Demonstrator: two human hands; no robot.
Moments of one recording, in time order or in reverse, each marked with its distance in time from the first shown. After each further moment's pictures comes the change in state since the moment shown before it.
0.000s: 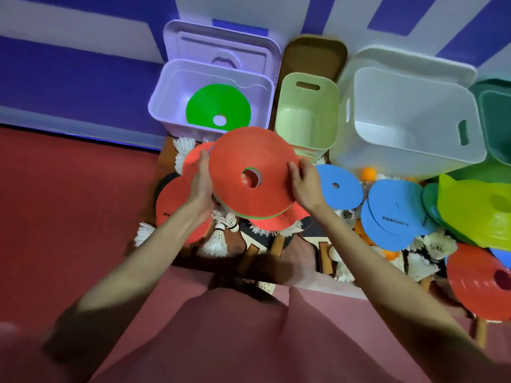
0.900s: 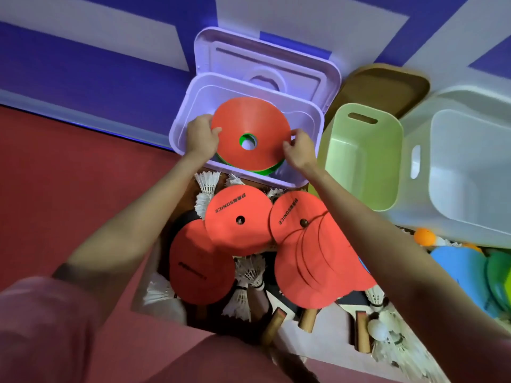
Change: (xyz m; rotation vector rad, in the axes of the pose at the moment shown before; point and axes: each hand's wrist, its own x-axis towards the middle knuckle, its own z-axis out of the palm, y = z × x) left_hand 0.249 0.104 -0.027 1.011 0.202 0.444; right_hand 0.224 -0.046 0.123 -0.211 -0.169 0.108
